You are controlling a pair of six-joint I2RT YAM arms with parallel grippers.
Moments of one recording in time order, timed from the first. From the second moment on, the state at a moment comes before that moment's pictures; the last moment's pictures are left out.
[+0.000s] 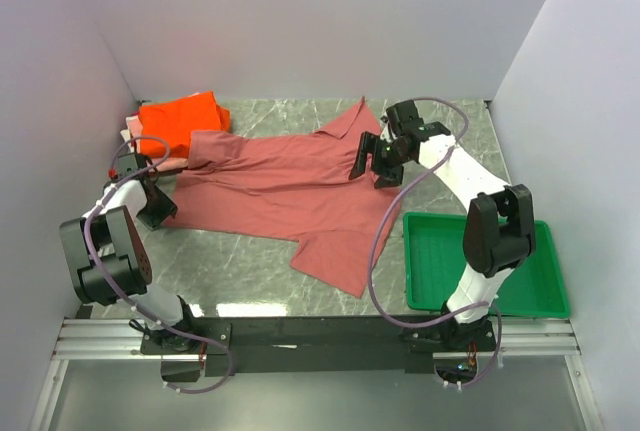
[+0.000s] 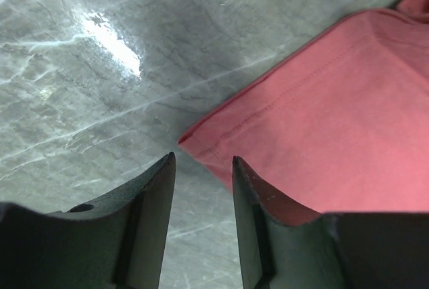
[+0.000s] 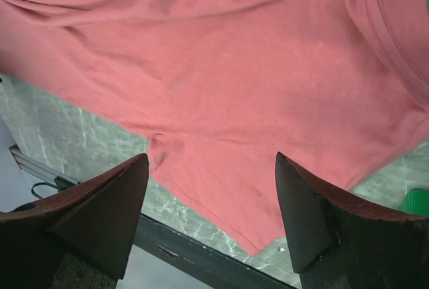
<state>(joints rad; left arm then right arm) 0.33 1.56 0.91 -0.50 -0.10 -0.51 0.30 1.75 1.44 -0.75 -0.33 0.51</state>
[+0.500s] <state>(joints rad) 0.35 1.62 0.90 -0.44 -0.10 -0.49 0.31 1.66 1.35 -0.73 -0.32 0.52</state>
